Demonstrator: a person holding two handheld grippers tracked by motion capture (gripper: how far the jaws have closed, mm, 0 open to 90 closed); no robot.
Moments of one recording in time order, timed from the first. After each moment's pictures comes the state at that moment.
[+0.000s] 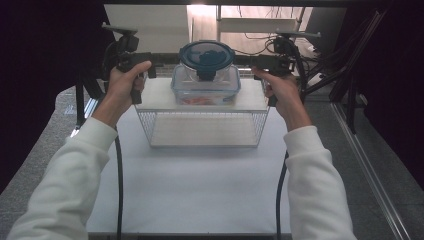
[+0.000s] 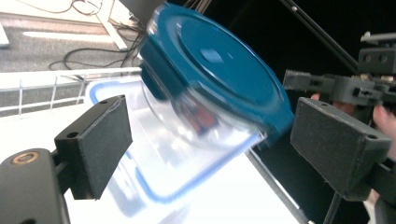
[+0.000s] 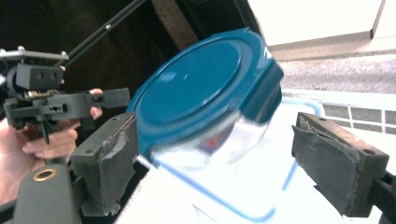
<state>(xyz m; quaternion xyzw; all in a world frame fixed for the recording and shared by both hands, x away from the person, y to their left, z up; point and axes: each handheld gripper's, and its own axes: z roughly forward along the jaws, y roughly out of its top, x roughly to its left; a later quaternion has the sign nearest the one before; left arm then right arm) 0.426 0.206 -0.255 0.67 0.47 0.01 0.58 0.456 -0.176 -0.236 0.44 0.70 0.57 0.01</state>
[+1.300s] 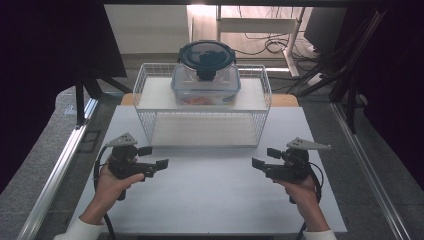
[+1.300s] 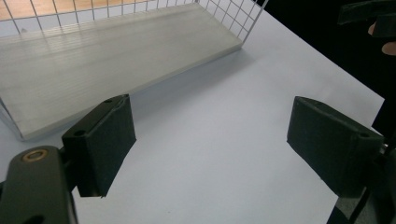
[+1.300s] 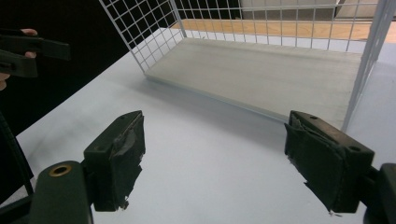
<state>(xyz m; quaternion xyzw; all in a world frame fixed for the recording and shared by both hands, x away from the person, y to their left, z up) 0.272 0.206 -0.425 0.75 0.44 0.08 0.48 0.303 -0.247 -0.412 0.40 0.76 0.51 0.09</state>
